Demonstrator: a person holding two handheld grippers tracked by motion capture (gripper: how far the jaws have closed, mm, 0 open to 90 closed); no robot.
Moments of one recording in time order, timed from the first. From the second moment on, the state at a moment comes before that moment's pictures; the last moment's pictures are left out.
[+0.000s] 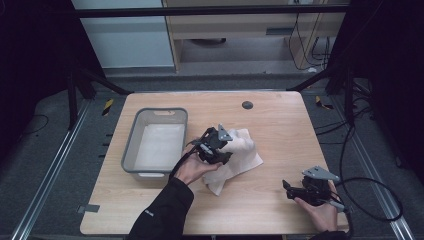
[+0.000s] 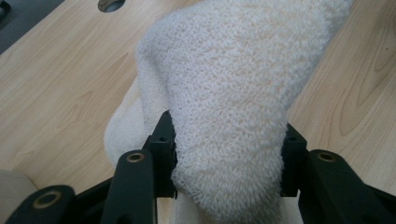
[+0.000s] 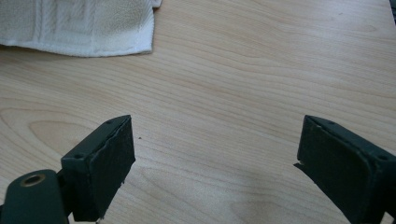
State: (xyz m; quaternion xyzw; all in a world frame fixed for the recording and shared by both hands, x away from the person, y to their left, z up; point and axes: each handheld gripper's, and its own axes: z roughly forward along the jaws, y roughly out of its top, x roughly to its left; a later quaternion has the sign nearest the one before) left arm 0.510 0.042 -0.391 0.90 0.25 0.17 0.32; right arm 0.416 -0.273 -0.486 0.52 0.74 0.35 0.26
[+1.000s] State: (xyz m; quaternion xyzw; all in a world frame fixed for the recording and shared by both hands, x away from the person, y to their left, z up) left arm 0.495 0.055 -0.399 0.90 0.25 0.16 0.33; right arm 0.416 -0.272 -0.487 0.51 0.74 0.34 0.26
